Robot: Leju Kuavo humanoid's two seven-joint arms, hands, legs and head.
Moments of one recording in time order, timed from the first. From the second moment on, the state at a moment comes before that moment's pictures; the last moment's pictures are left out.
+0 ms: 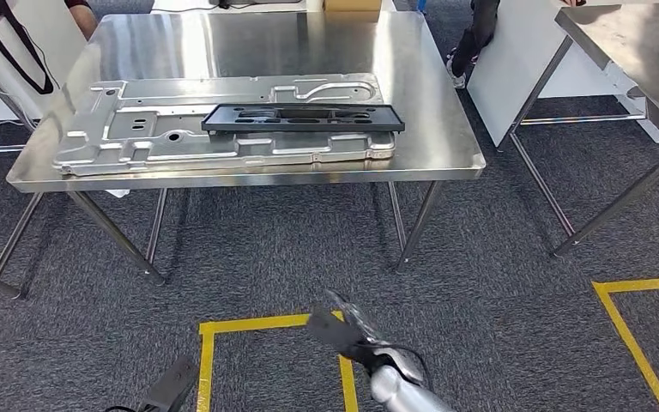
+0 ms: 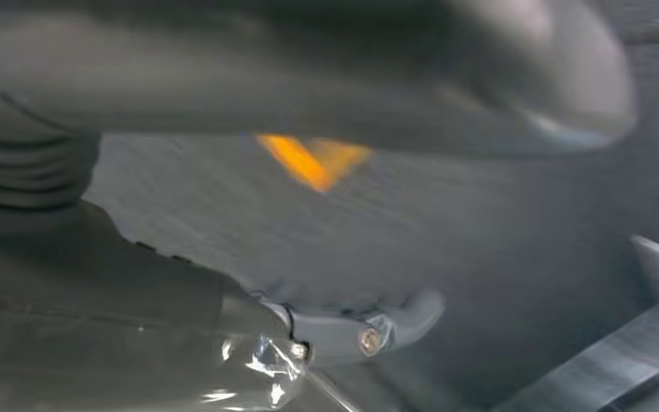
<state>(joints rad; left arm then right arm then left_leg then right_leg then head) -0.13 -0.14 0.32 -0.20 -0.93 -0.04 -0.41 -0.27 0.17 0.55 -0.30 0.35 -0.29 -0.20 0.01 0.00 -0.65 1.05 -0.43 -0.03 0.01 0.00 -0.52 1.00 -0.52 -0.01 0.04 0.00</state>
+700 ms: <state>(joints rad) -0.09 -0.12 0.34 -0.20 -0.95 -0.05 -0.37 -0.05 0.01 0.29 -0.18 0.23 -0.37 0.00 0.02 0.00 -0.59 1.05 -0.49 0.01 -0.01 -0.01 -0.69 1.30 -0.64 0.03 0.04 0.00</state>
